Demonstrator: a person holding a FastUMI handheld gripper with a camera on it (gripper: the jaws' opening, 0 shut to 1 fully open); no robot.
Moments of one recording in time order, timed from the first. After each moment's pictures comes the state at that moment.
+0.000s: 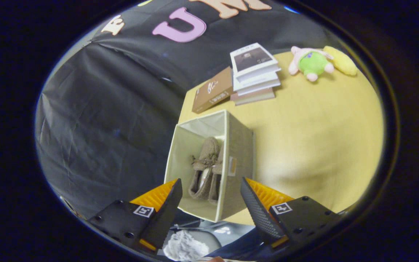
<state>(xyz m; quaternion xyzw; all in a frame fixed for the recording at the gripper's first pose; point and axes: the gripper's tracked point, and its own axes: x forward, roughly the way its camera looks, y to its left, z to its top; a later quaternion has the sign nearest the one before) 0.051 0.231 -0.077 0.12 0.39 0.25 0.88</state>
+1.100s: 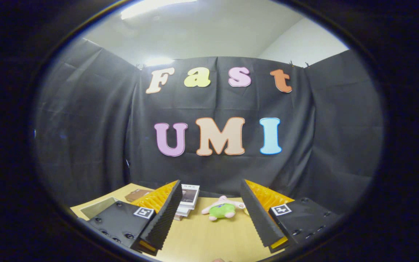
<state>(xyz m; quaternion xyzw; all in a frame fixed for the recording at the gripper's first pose) 0.037 0.044 0.173 -0.06 -0.17 0.11 0.98</state>
